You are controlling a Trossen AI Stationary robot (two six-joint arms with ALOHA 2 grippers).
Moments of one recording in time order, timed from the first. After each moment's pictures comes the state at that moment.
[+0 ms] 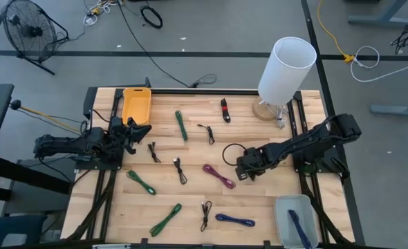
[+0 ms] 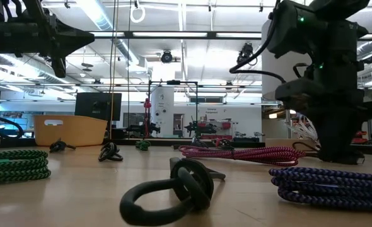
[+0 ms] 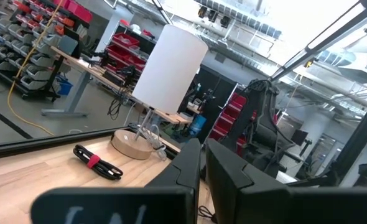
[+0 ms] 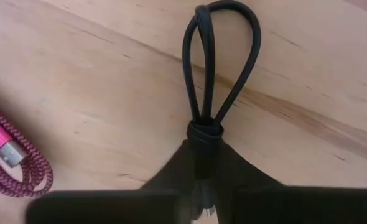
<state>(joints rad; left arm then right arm) -0.04 0.03 0.02 0.27 -0.40 -0.43 0.23 1.59 0.77 -0.59 -0.07 1.40</state>
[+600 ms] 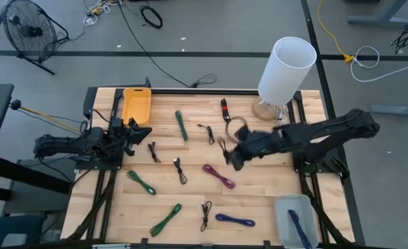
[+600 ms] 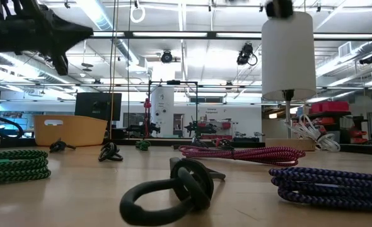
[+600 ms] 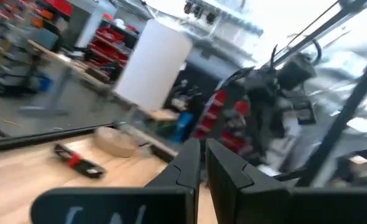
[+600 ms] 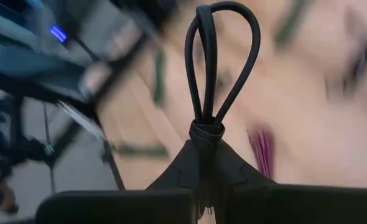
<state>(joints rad) -0.04 0.03 0.02 0.31 -0.31 -0.47 0.23 1.34 1.26 -0.56 0.19 0.95</state>
